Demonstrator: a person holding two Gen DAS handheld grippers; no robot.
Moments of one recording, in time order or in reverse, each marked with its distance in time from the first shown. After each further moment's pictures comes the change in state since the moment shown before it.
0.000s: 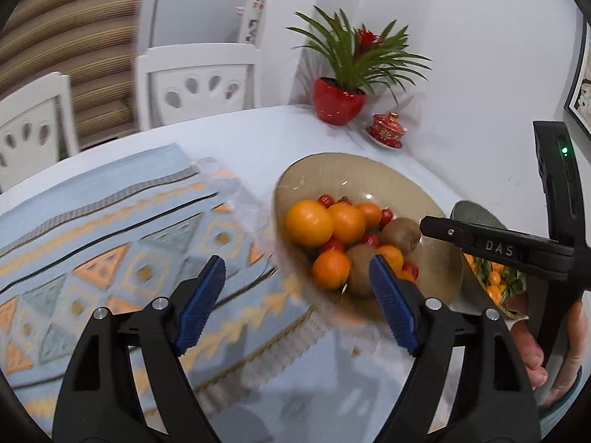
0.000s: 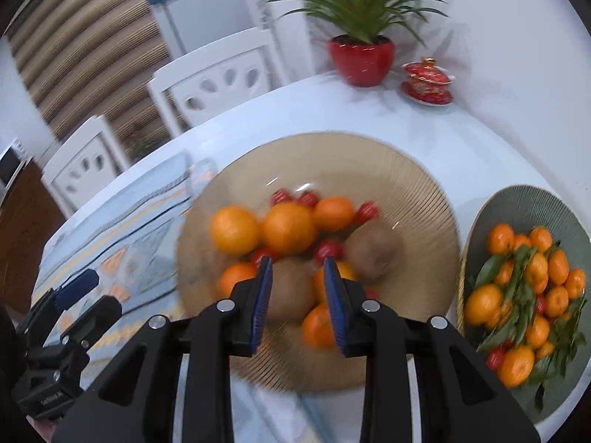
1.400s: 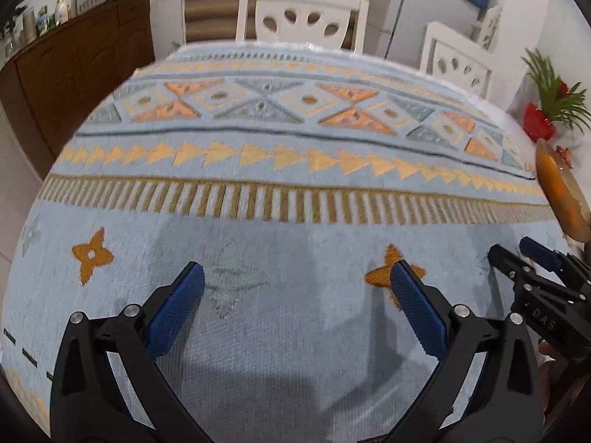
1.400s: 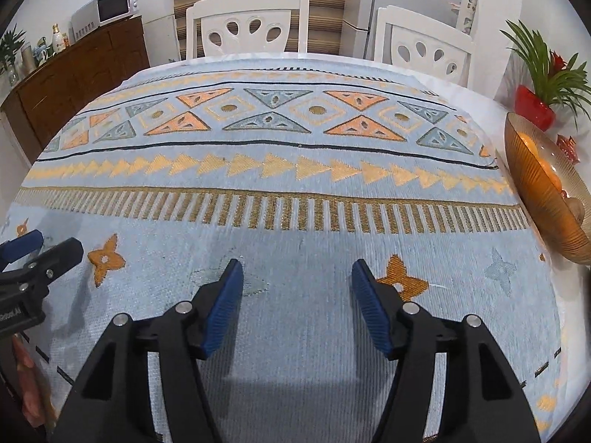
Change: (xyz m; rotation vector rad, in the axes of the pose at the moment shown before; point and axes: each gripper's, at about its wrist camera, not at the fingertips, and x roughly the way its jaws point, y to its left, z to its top) left arm -0.163 0.224 -0.242 -0.454 0.062 0.537; right arm 0.041 0.272 -0.225 -0.513 0.008 0.096
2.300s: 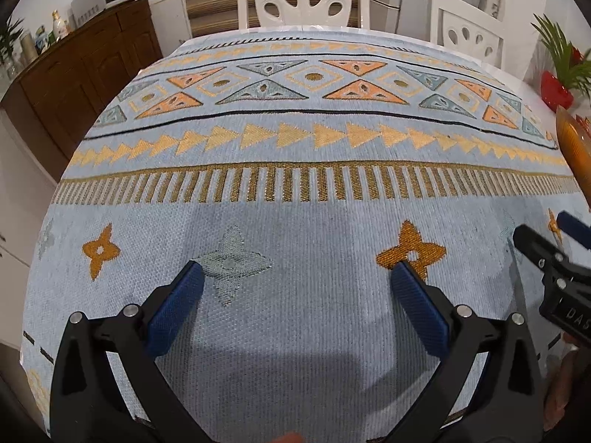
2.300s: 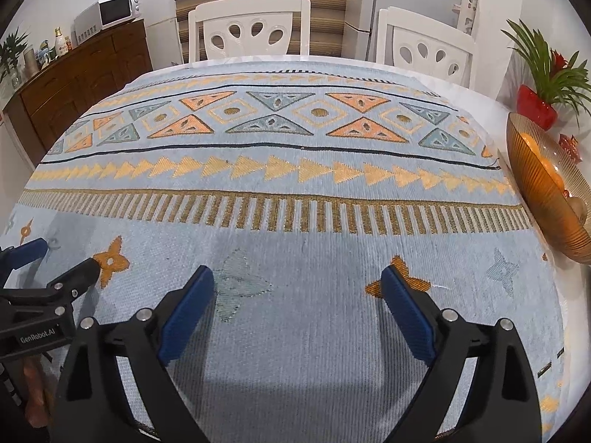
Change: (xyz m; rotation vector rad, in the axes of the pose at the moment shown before) left arm 0.008 -0.013 -0.003 0.057 0.048 0.117; right arm -0.002 -0.001 0.000 0.008 -0.011 0.018
